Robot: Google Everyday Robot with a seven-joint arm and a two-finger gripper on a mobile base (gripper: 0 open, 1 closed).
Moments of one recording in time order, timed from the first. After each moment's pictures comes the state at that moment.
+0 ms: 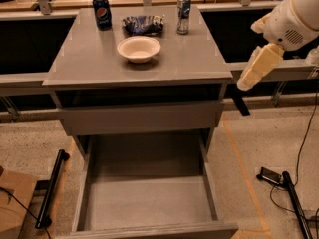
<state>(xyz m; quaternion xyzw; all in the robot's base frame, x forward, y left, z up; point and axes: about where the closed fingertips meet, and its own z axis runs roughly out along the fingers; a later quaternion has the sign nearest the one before) 0.584 -0.212 0.957 -0.56 0.78 0.02 0.29</state>
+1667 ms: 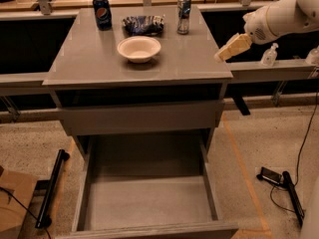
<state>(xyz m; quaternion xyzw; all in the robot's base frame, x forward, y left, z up) 0.753 -0.225 0.923 -0.45 0.78 0.05 0.44</state>
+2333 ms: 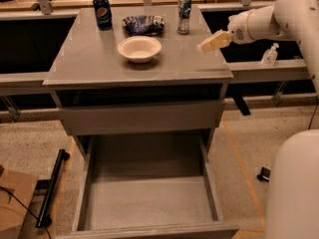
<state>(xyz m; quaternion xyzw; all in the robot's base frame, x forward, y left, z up) 0.821 -0.198 0.904 -0.38 0.77 0.12 0.50</state>
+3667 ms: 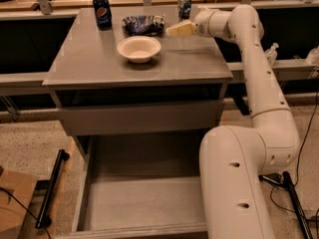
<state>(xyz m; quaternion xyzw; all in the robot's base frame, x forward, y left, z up) 0.941 -0.109 0.903 -0.32 0.71 0.17 0.61</state>
